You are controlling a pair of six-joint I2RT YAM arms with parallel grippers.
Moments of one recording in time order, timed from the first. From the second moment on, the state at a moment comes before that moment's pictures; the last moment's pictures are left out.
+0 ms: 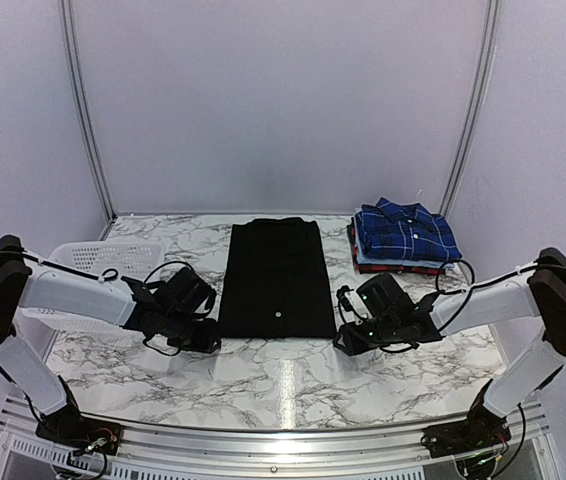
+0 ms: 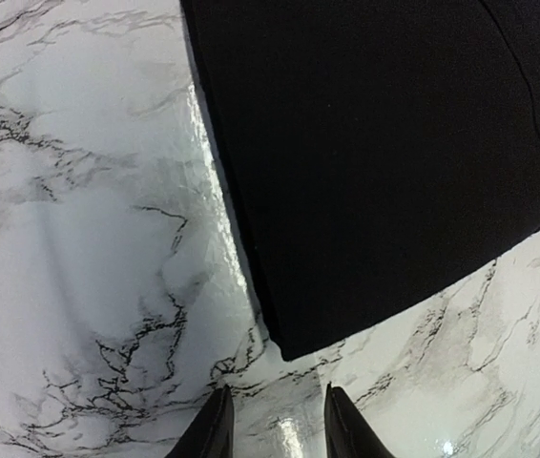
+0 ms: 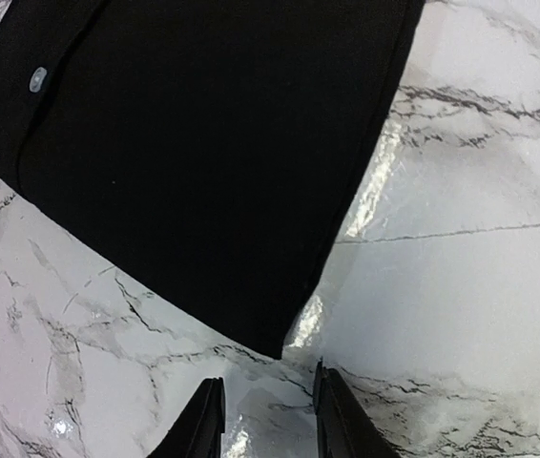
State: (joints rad) left arm -0.83 1.61 0.78 -0.25 -0.02 -0.63; right arm 0.76 1.54 0.64 -0.04 -0.06 0.41
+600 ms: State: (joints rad) left arm -0.86 1.69 0.86 -0.25 -0.11 -0.56; right arm 0.79 1.60 0.69 -0.02 0.01 0.35
